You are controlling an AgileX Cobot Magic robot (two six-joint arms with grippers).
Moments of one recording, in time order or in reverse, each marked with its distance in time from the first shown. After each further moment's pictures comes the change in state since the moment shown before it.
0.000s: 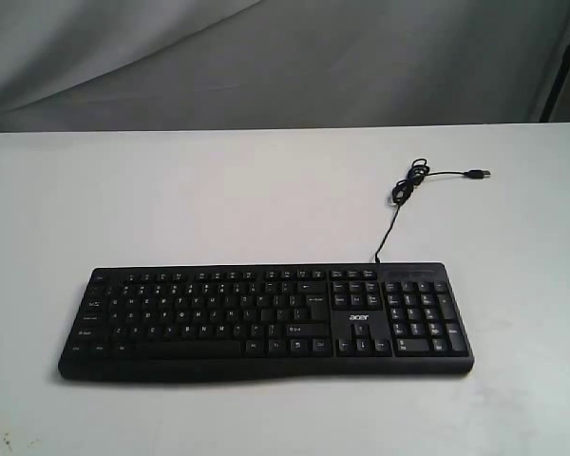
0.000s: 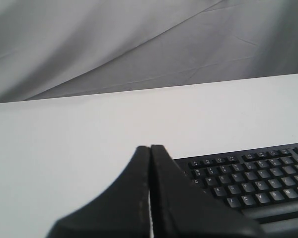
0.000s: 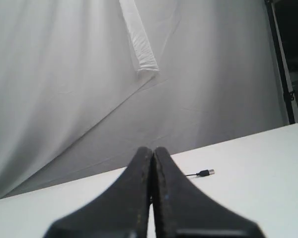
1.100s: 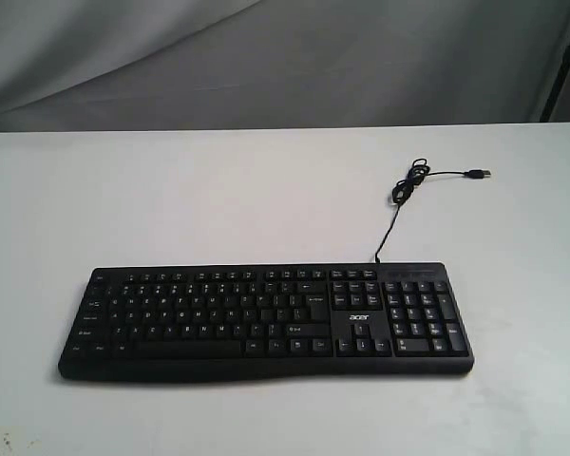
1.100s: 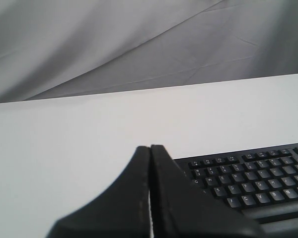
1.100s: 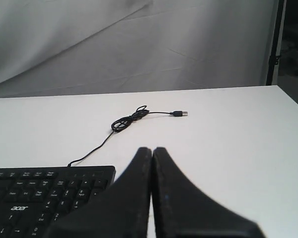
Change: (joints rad) left arm 0.000 0.000 0.000 0.000 0.000 0.000; right arm -0.005 0.000 0.002 -0.532 0.223 0.299
